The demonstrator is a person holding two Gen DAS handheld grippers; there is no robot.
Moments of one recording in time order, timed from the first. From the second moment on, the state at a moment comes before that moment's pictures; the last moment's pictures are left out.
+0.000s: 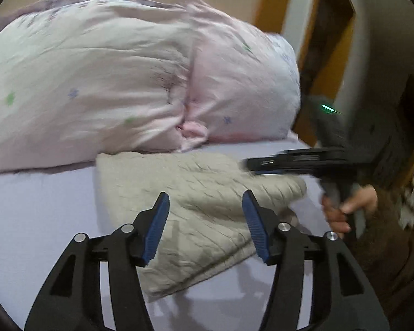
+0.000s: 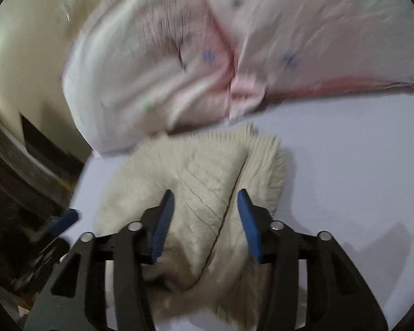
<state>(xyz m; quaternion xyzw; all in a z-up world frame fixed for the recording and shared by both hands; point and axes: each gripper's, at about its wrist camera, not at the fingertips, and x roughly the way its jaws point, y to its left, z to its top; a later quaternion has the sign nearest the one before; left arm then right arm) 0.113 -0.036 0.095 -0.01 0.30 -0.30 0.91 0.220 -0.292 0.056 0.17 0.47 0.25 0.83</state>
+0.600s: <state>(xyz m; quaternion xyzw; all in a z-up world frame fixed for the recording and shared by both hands) 0.107 -0.063 0.044 0.05 0.38 -0.34 0.86 0.172 -0.347 0.078 0.18 0.37 0.18 0.90</state>
